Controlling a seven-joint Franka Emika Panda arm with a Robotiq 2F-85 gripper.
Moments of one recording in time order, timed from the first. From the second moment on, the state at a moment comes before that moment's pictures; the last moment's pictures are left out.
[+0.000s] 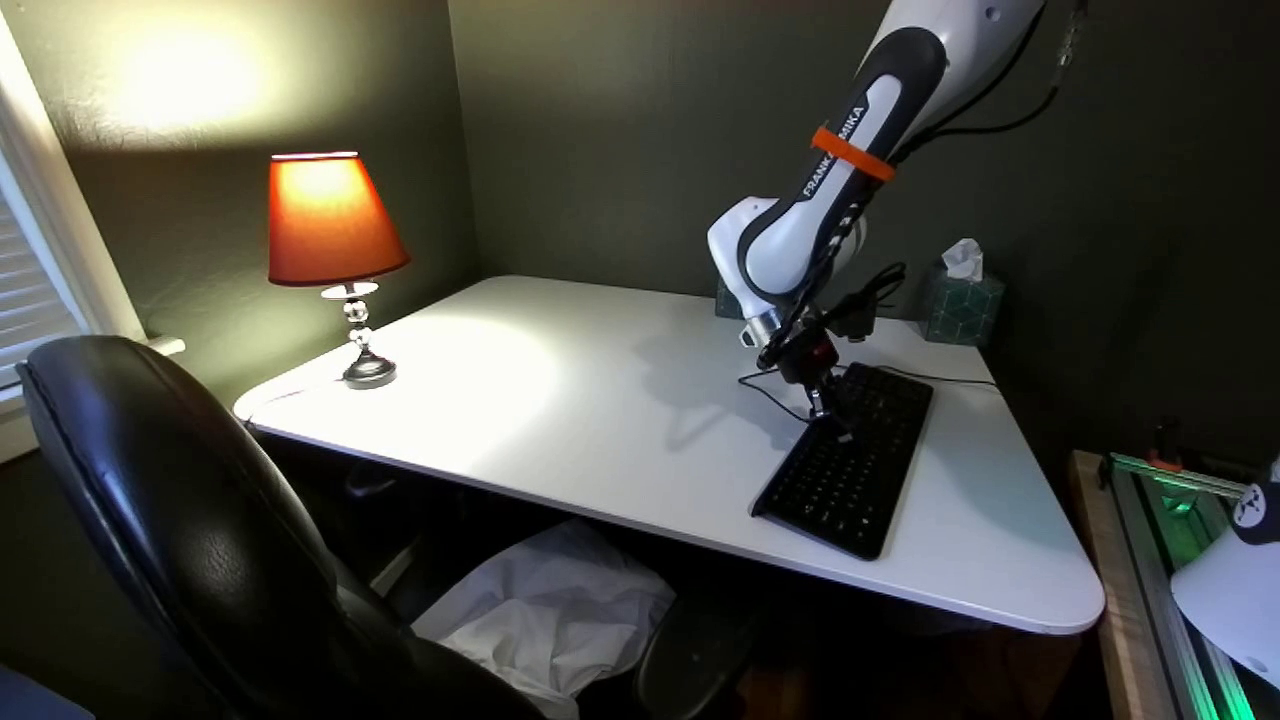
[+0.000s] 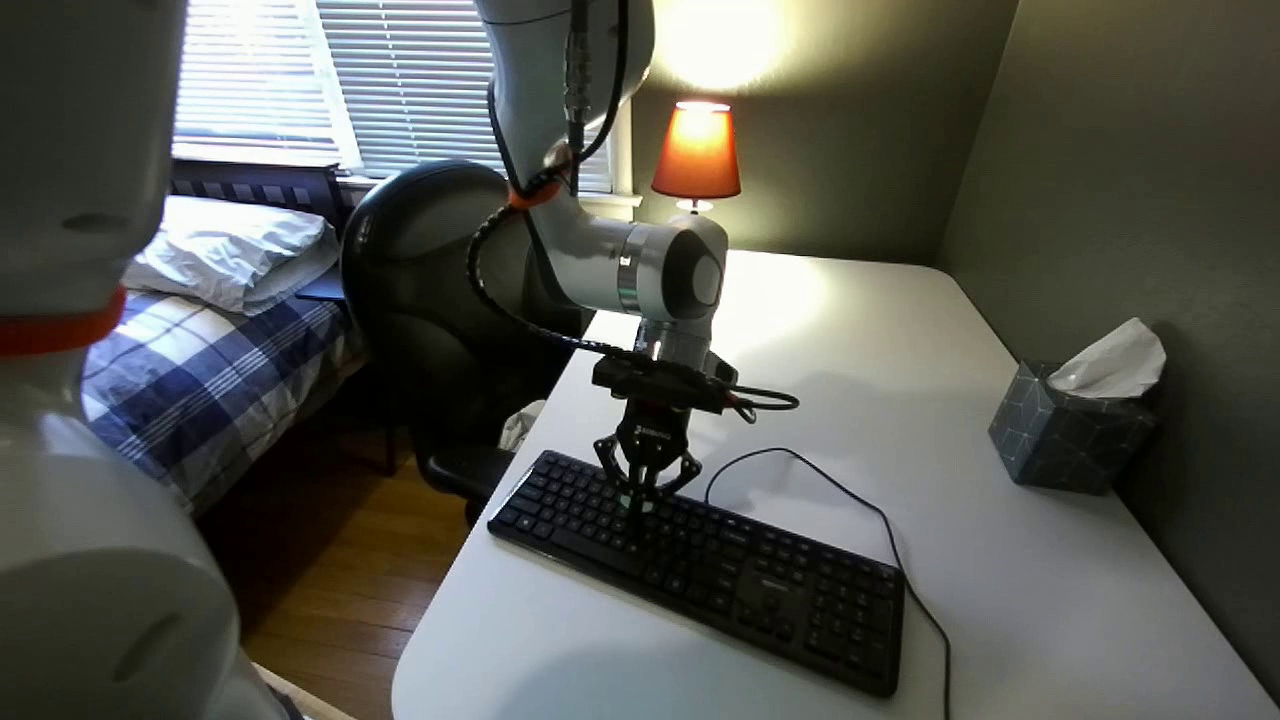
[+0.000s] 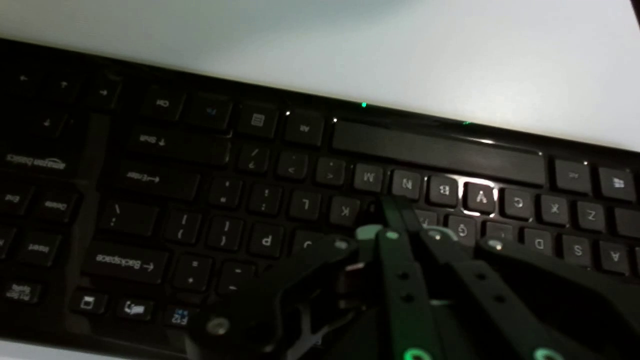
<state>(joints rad) -0.13 0.45 -0.05 -2.22 -0.13 2.09 -0.25</state>
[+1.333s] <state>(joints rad) -0.13 0.25 -0.07 -2.41 -0.13 2.25 -0.20</state>
